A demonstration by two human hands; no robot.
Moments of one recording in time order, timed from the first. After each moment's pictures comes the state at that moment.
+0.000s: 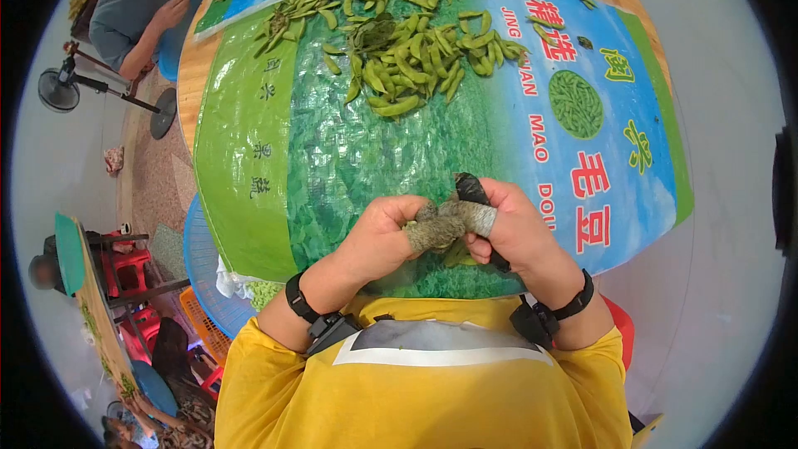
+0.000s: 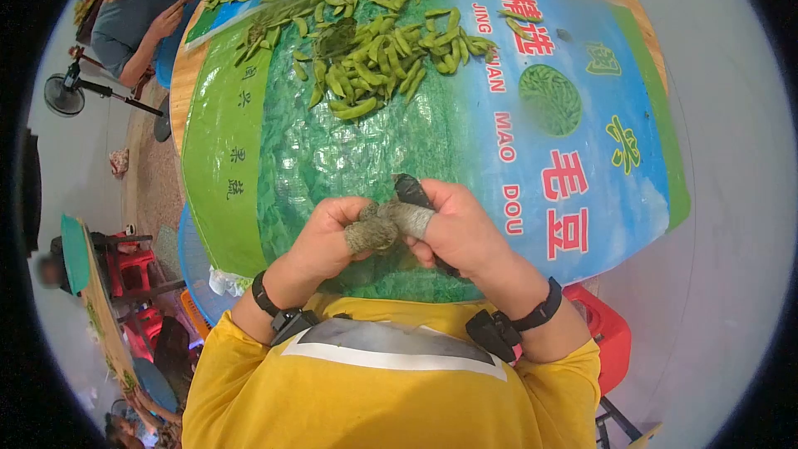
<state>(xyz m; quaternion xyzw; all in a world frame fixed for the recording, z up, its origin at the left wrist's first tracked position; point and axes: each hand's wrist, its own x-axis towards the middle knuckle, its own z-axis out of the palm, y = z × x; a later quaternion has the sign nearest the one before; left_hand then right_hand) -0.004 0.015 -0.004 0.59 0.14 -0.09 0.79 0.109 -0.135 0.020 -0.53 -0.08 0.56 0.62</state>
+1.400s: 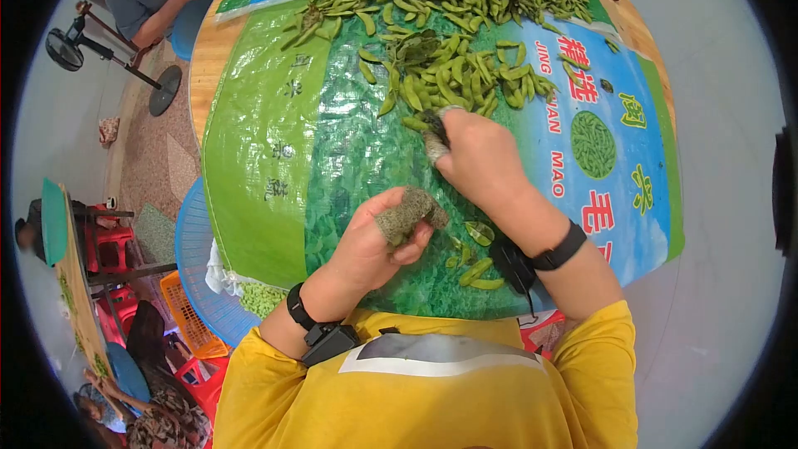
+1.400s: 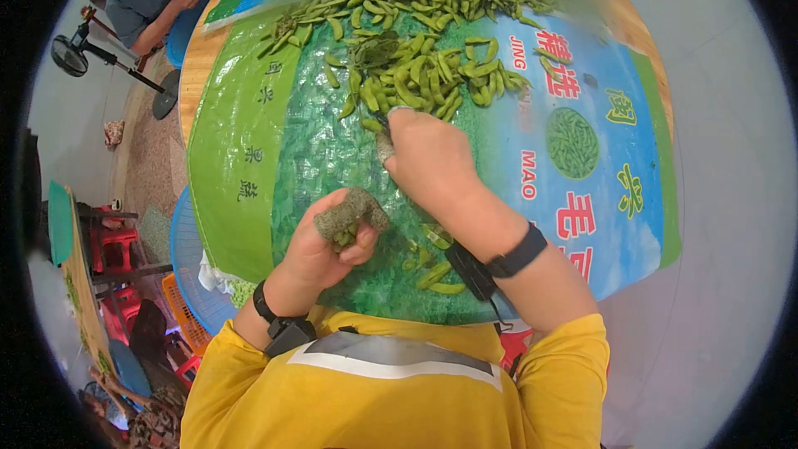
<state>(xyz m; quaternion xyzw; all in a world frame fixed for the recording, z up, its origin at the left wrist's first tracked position) -0.013 0.043 -0.005 0.28 0.13 0.02 0.95 0.154 -0.027 -0.001 -0.84 -0.51 0.01 0.20</state>
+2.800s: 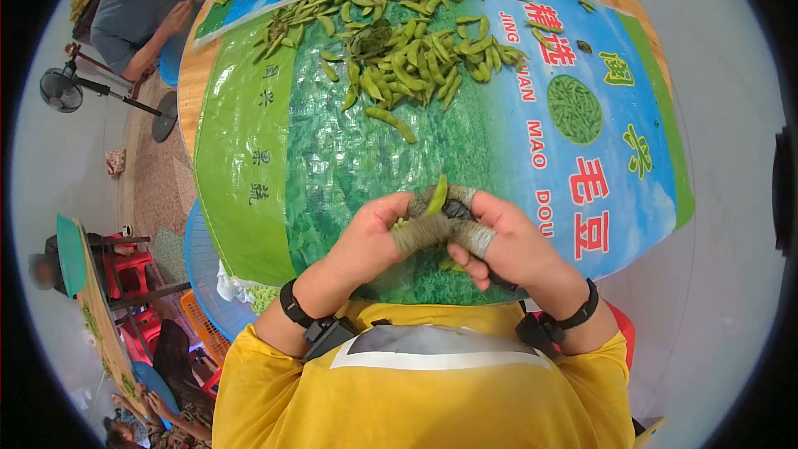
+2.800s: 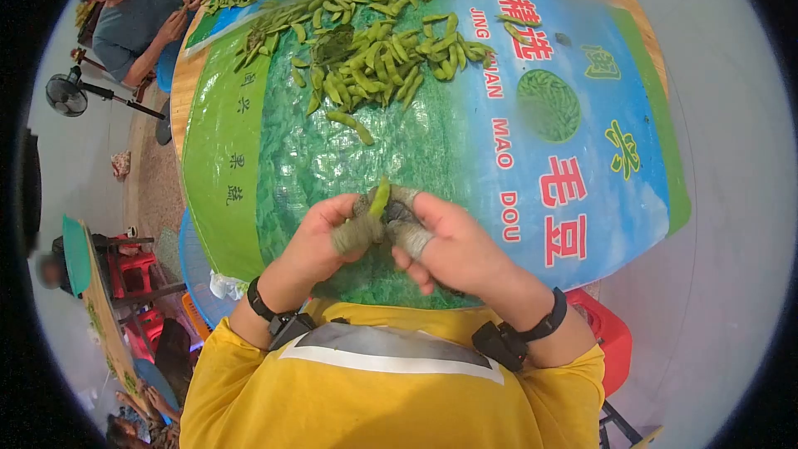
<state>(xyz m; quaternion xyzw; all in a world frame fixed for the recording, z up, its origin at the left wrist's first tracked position) -0.001 0.018 0.005 0.56 0.20 -0.07 0.80 0.108 -0.139 0.032 -0.51 -0.08 0.62 0.59</state>
